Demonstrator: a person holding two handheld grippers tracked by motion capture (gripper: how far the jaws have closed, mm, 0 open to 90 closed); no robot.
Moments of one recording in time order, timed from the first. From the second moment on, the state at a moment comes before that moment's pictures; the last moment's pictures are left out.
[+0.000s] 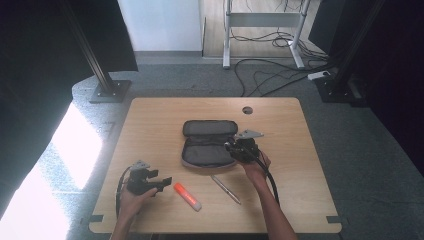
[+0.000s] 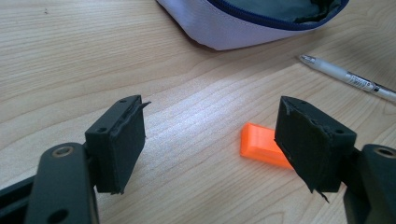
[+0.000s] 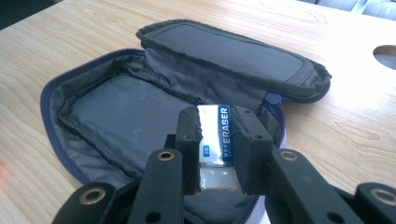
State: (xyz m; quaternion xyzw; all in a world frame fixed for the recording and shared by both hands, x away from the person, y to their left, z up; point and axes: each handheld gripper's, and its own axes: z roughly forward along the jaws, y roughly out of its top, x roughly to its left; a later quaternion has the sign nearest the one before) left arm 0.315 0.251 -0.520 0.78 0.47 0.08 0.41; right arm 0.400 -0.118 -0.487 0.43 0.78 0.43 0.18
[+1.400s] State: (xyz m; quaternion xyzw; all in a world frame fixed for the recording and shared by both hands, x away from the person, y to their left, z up) left arm 0.315 0.253 -0.521 0.78 0.47 0.07 0.41; right arm 0.420 -0.104 -0.521 0.43 0.81 0.35 0.20
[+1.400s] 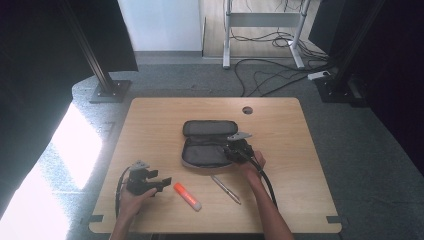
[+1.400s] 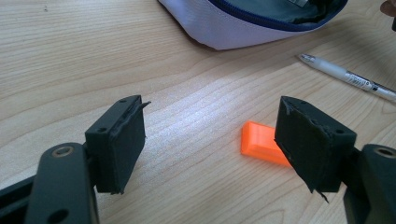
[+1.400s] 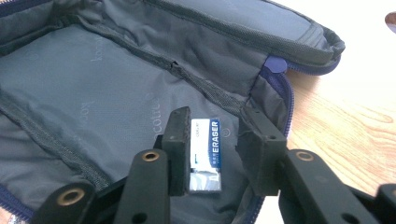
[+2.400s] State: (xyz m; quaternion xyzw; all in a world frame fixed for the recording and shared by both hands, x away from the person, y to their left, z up) left arm 0.315 0.251 -0.522 0.78 0.47 0.07 0.41; right arm 0.369 -0.131 -0.501 0.43 0.76 0.46 0.19
